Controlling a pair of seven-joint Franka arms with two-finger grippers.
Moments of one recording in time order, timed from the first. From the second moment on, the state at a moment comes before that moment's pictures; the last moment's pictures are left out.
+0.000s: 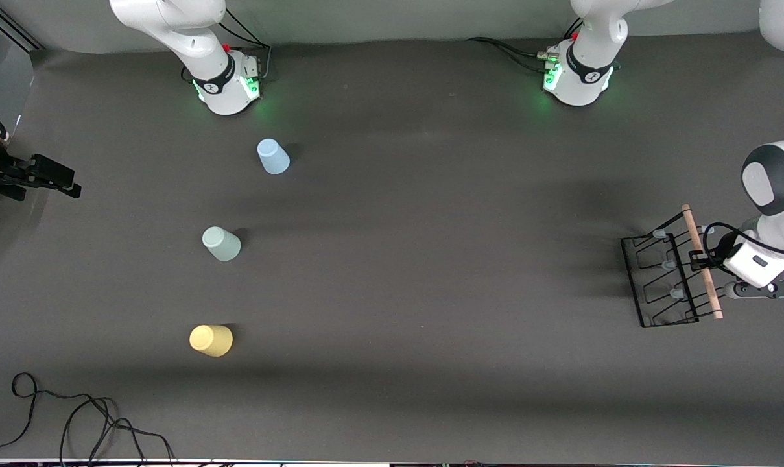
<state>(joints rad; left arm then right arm) 0.20 0.31 -0.01 -1.91 0.05 2.21 0.14 0.00 0.02 -0.06 -1.56 -0.01 1.53 -0.07</state>
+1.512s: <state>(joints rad) -0.62 0.38 -0.05 -1.68 -0.16 2.16 -0.52 0.04 0.02 -0.06 -1.58 0.00 1.53 -0.04</state>
